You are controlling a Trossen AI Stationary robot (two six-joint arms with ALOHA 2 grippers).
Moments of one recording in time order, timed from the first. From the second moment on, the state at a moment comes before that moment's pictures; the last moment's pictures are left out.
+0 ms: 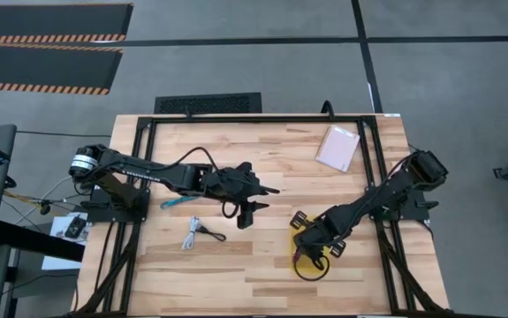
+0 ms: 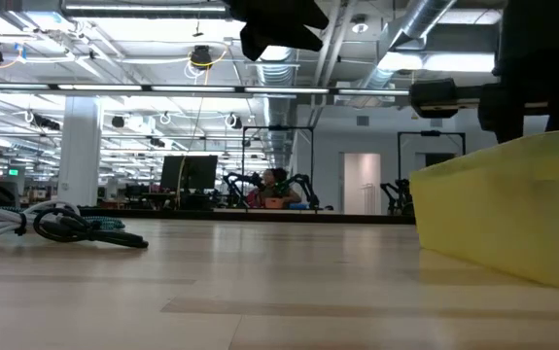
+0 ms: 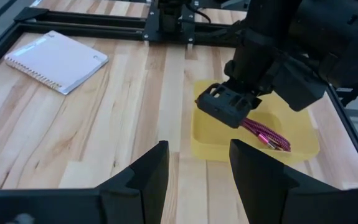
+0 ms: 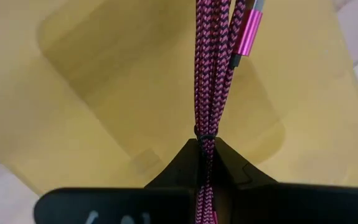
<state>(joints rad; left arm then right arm) -0.12 1.59 1.25 -0.22 -0.09 -0.15 0.47 1.66 1.03 -0.76 0.08 -0.49</state>
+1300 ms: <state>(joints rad) -0.14 1.51 1.25 -0.55 -0.06 -0.25 0.40 1.66 1.16 -0.81 0.14 -0.31</state>
